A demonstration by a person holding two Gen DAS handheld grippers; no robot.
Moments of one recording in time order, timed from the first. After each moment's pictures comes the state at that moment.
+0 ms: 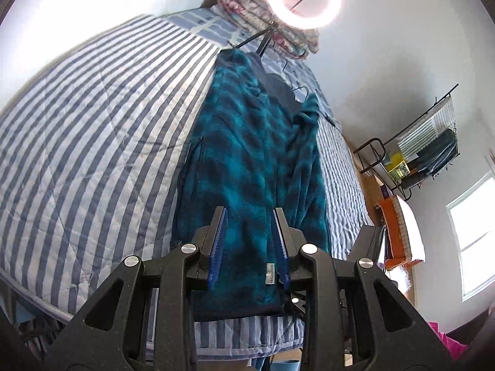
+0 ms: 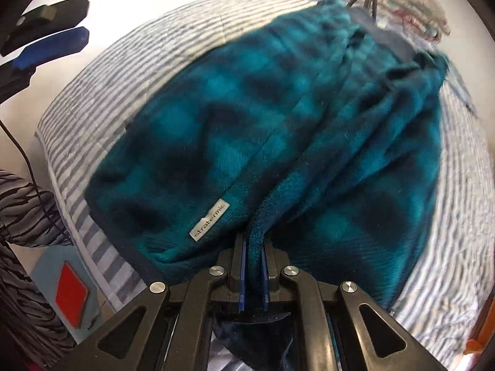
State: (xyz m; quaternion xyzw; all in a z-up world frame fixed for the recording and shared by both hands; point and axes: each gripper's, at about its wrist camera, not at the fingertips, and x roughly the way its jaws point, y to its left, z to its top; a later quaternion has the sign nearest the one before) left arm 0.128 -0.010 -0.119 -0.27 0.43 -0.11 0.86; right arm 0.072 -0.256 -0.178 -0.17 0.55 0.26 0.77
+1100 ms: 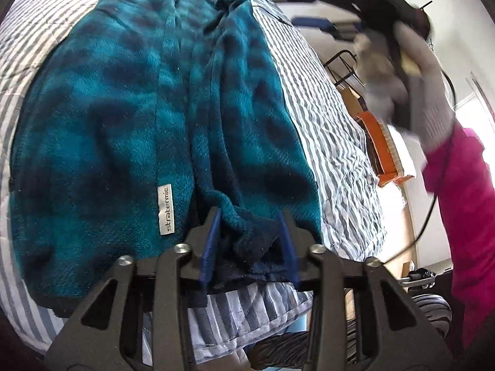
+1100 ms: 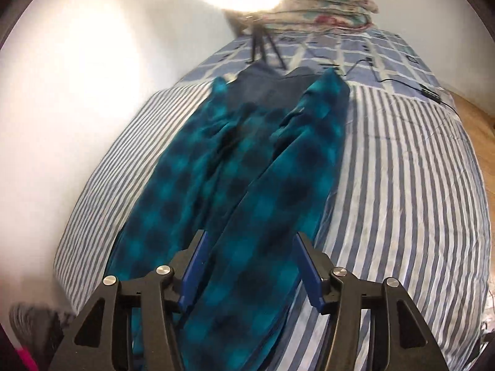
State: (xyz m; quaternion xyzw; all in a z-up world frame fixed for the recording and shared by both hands) left arm 0.145 -0.163 -0.200 -0.17 0.54 -0.24 0.79; right arm 0.282 -0.389 -0.089 0.04 0.50 0.20 0.84
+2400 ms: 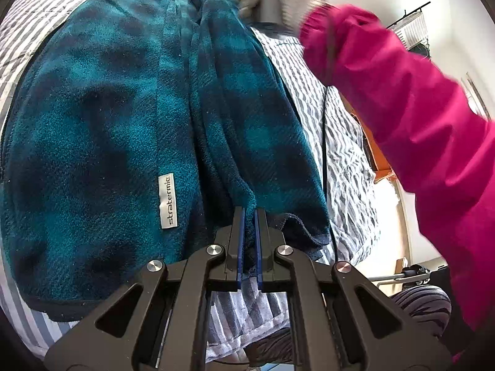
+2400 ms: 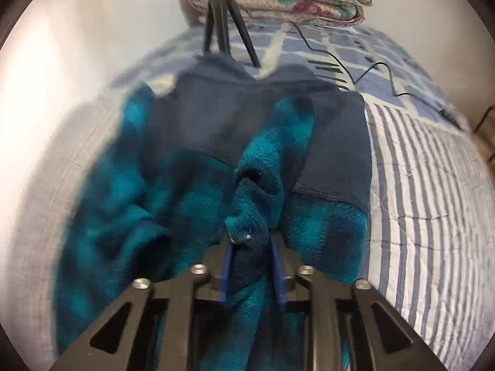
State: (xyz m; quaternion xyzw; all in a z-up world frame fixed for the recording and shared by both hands) left arm 0.141 -0.156 -0.203 -0.19 0.54 -0.27 0.78; right arm 0.439 -0.328 -0.149 0.05 0.49 0.14 0.86
